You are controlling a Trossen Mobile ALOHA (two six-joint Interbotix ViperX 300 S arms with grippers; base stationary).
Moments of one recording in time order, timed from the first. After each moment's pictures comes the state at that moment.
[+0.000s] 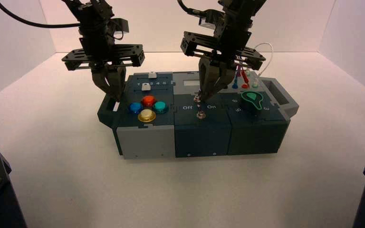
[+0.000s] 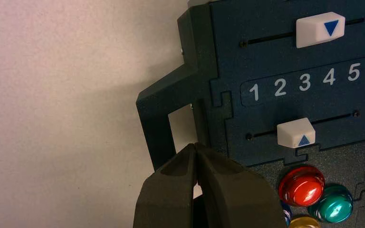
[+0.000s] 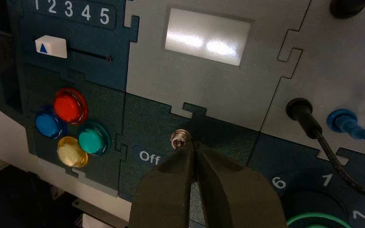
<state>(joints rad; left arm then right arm) -0.48 0.16 0.77 -0.16 0.60 -0.20 0.66 0.11 0.67 0.39 0.63 0.13</state>
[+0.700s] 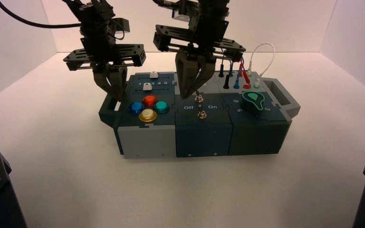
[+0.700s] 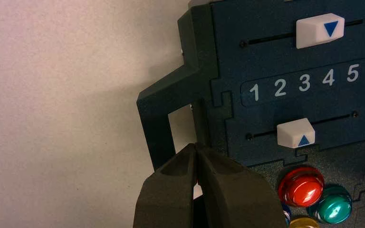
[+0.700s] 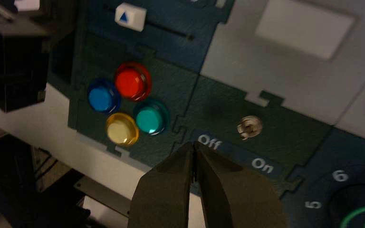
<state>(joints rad) -0.48 0.16 0.77 -0.15 0.59 -0.20 0.79 0.11 0.58 0.29 0.71 0.27</state>
